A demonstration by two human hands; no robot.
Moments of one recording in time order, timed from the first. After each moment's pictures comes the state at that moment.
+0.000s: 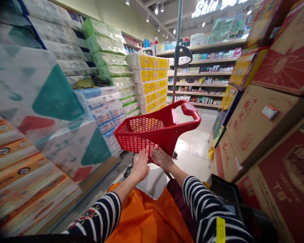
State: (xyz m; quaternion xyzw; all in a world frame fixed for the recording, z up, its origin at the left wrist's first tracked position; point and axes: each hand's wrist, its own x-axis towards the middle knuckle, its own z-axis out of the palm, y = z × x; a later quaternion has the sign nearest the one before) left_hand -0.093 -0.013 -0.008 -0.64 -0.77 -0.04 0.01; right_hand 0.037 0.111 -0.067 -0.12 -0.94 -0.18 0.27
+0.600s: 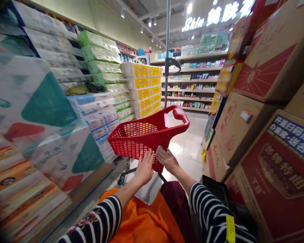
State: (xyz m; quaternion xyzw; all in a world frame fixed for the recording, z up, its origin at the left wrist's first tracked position) left_hand -0.051 0.000 0.006 -0.72 -0.69 -0.08 0.05; right_hand 0.097 0.113 -0.031 -0.18 -0.90 -0.23 0.31
